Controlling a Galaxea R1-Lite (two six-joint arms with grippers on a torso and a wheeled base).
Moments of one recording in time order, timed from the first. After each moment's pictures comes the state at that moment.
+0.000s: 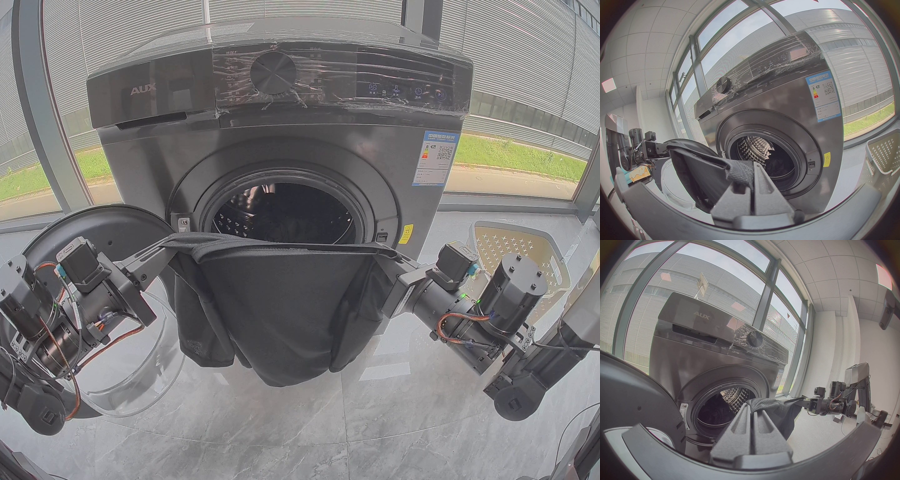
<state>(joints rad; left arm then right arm) -0.29 1.60 -0.29 -1.55 -0.36 -0.19 0.66 1.92 -0.56 -1.55 -0.09 0.18</state>
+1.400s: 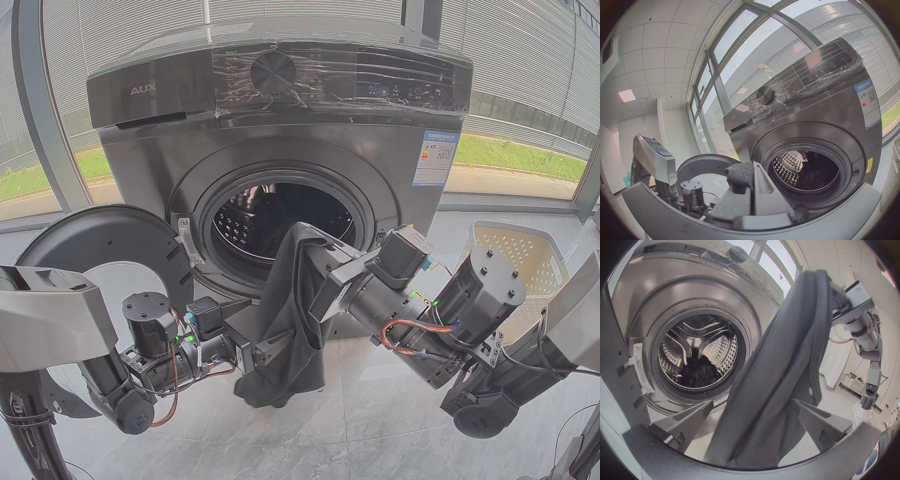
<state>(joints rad) -0.46 2.11 -0.46 -1.55 -0.33 0.00 0.87 1.98 -0.78 -1.54 -0.09 0.16</state>
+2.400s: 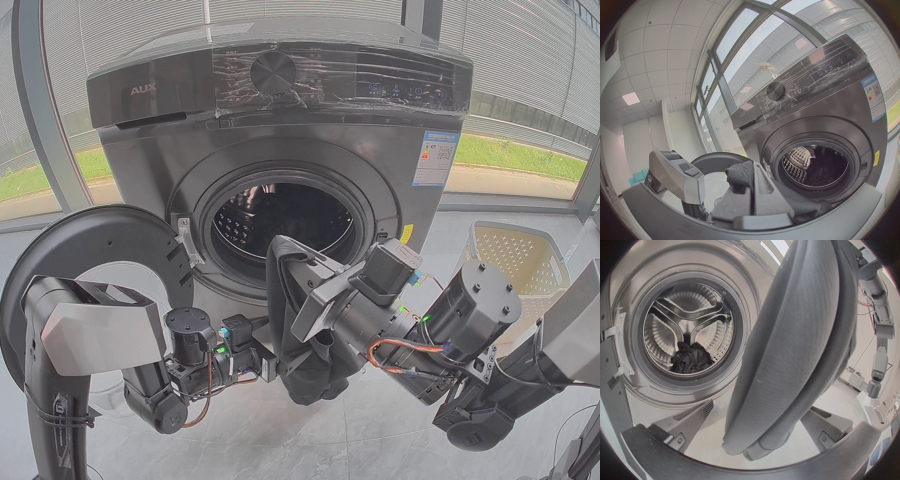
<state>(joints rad) -0.49 2.33 -0.60 -1.55 -0.32 0.03 0.93 1.99 -0.78 -1.54 -0.09 0.17</state>
